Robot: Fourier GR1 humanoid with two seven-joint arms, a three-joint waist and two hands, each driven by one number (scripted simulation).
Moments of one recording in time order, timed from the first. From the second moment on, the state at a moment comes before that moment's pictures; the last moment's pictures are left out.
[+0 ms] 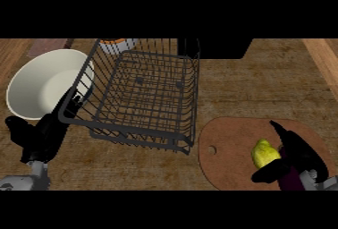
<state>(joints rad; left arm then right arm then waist) -0.06 0.34 -0.05 -1.55 0.23 0.05 0.18 -0.14 -0.71 0.52 -1.68 0.09 -0.11 1.03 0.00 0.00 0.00</state>
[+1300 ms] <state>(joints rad) -0.08 0.29 -0.02 -1.55 0.19 0.01 0.20 -0.18 -0.80 0.55 -1.54 0.46 0.04 0.54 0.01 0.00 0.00</state>
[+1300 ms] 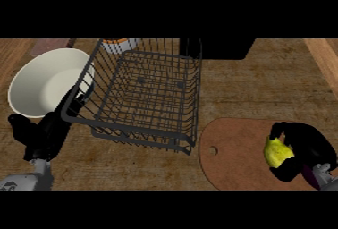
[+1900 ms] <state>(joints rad) -0.05 0.29 0.00 -1.56 0.18 0.01 0.19 -0.17 -0.78 0.33 -1.68 0.39 -0.33 0.12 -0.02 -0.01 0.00</state>
